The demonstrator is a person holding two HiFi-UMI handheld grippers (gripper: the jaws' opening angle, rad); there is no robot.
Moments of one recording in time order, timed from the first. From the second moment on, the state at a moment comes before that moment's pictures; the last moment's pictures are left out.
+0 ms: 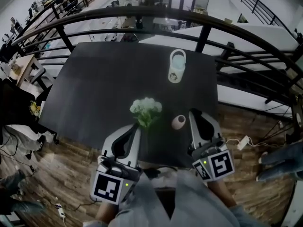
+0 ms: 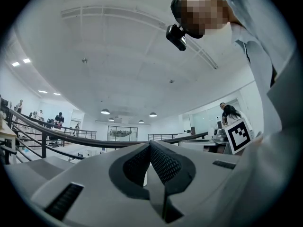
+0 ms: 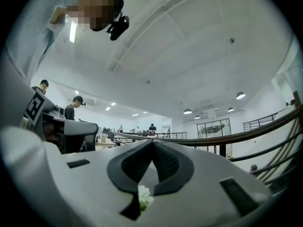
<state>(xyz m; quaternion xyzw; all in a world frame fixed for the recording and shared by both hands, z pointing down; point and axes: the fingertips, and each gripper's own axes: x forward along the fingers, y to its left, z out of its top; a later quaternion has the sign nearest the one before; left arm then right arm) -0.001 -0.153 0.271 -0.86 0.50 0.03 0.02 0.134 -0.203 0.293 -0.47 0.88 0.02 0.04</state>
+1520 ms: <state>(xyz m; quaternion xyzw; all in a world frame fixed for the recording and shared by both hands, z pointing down) -0.013 -0.158 0.272 -0.85 0.52 0.02 0.03 0.143 -0.212 0.286 -0.47 0.88 0.03 0.02</state>
